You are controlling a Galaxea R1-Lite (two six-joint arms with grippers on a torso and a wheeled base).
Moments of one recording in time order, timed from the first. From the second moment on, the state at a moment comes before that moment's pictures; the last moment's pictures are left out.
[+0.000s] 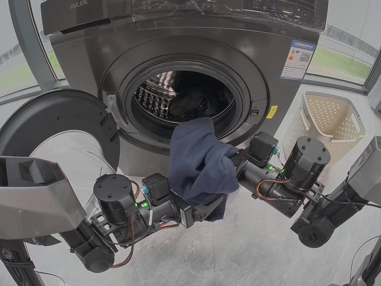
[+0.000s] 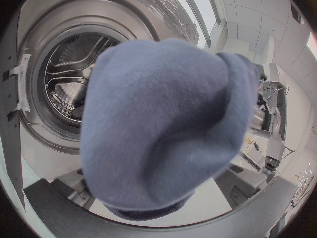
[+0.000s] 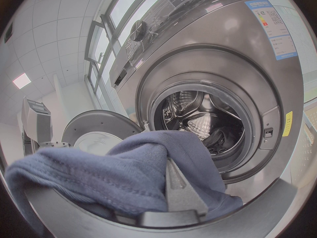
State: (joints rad) left arm -0.70 2.06 -0.50 -1.54 -0.18 -0.12; right arm 0.74 1.97 -0.71 -1.45 0.05 0.13
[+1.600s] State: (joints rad) left arm -0.62 1.94 -0.58 -1.54 -0.06 -0.14; right arm 0.73 1.98 -0.64 -1.46 0.04 0.14
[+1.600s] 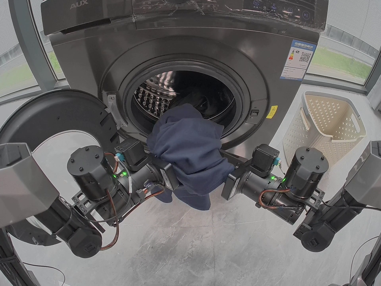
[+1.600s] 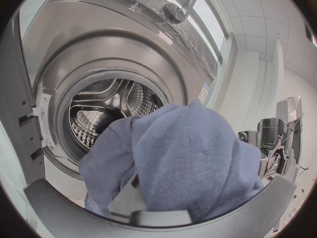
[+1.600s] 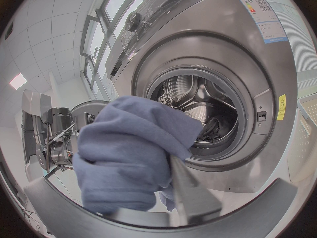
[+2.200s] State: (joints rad) left arm -0.64 1.79 -0.44 -1.54 -0.08 -0.14; right arm 0.76 1.76 -0.22 -1.53 0.19 0.09
